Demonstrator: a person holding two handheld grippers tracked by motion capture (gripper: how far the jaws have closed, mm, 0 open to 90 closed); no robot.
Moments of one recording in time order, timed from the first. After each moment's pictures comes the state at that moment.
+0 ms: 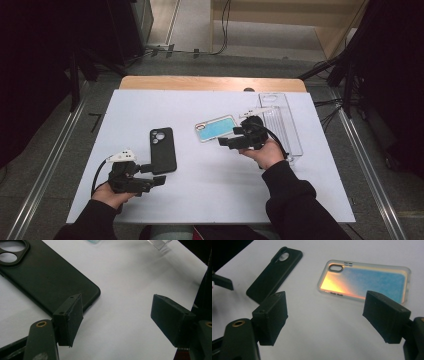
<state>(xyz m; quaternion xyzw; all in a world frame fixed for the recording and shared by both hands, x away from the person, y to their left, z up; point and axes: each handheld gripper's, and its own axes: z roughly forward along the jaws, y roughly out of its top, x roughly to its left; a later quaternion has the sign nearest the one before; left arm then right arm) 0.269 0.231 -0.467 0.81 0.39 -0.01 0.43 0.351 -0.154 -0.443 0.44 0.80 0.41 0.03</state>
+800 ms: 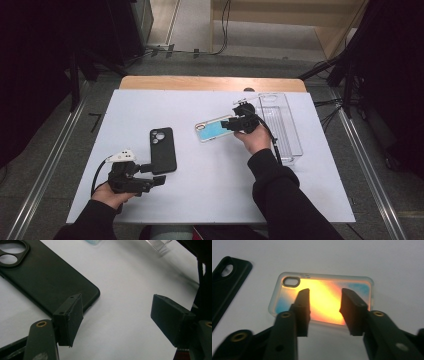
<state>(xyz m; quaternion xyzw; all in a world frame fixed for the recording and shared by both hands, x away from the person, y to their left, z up) 0.268 0.231 -0.466 0.81 0.38 -0.01 0.44 0.413 -0.147 -0.468 0.52 0.78 0.35 0.07</state>
